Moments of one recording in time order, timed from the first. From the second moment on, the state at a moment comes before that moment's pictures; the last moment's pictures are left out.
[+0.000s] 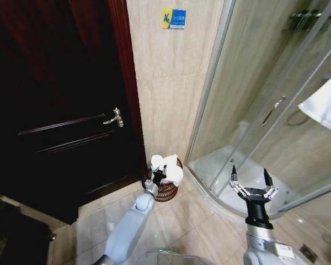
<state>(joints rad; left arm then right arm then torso) 0.98 -1.45 -0.10 -1.27 -0.29 -0.27 0.03 -1.80 1.60 0.75 2.25 0.09 0.51 -0.07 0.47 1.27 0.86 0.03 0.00</state>
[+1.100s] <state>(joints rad) 0.61 -1.41 0.30 -0.72 -0.55 -0.21 0.03 -1.73 1.61 0.71 2.12 0.06 0.64 -0.13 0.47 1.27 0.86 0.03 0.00</state>
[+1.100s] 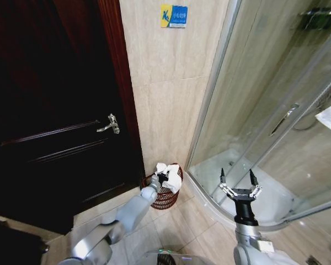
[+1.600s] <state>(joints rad) 0.56 -1.48 0.36 -0.50 -0.57 -0.22 0.05 -1.78 1.61 0.72 2.13 0.06 0.67 -0.15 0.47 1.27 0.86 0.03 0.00</state>
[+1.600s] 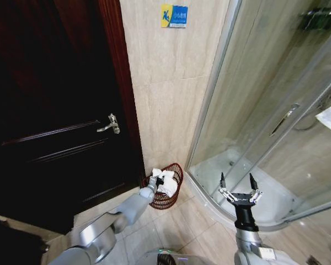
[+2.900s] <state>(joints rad) 0.58 -1.50 0.35 -0.48 -0.47 -0.20 0.11 -1.79 1.61 0.71 2.12 0.04 0.67 -0.18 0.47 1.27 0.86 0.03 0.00</state>
